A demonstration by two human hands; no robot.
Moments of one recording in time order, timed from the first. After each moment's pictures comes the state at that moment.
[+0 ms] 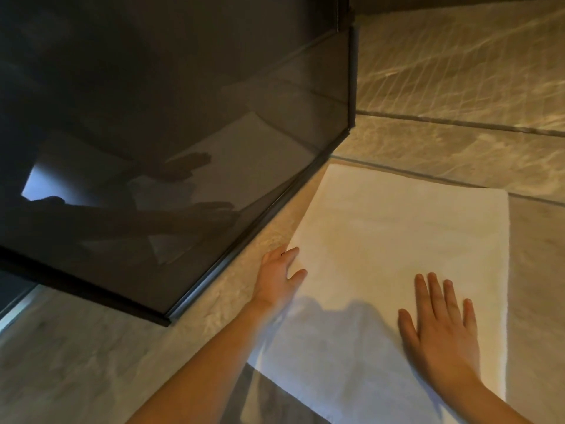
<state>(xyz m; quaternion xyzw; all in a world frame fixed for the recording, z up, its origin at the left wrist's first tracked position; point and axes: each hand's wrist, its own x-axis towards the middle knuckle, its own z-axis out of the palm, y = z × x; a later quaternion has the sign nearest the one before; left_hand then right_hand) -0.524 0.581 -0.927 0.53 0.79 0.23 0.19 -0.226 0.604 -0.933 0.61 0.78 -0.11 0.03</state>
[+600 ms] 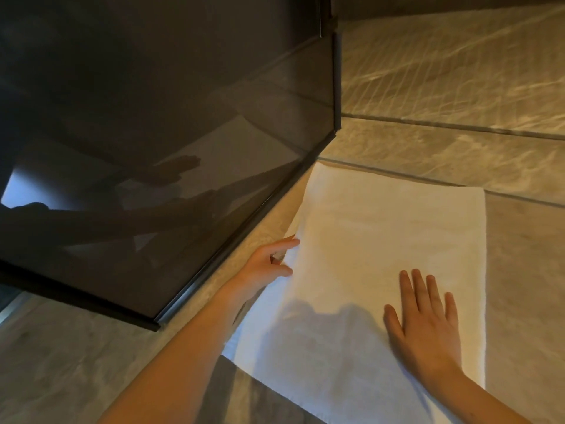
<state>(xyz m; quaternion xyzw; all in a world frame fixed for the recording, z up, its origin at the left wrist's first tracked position) -0.531 0.592 -0.872 0.46 0.68 0.33 0.47 -0.224 0.605 -0.940 0.61 0.79 -0.11 0.03</state>
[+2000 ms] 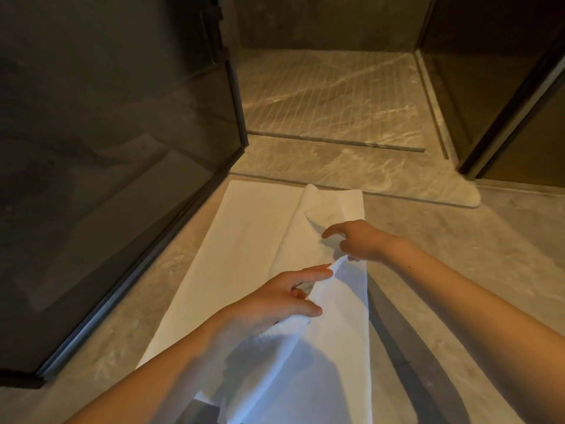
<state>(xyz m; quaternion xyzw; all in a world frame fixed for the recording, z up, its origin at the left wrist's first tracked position) -0.357 0.595 -0.827 0.51 0.47 0.28 0.67 -0.174 0.736 -0.826 0.54 0.77 -0.33 0.03</state>
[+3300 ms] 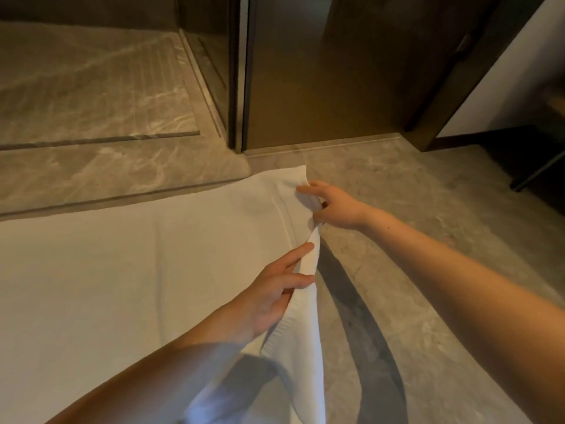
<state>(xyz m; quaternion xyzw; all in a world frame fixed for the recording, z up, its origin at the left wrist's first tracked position) -0.026 0.614 -0.838 0.33 0.28 0.18 0.89 0.173 0.672 -0.782 0.73 0.60 -0.30 -0.13</state>
